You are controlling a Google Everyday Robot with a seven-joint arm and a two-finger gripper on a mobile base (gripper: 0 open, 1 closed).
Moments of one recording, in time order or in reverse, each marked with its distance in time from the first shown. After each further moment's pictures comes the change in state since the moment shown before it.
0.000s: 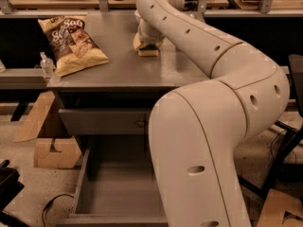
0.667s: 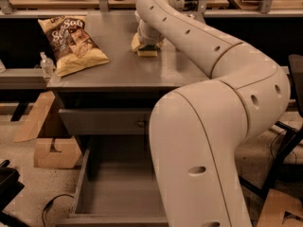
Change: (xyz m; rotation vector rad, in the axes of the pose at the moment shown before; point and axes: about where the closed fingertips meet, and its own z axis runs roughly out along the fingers) arm 0.003 0.000 0.004 0.000 0.000 0.000
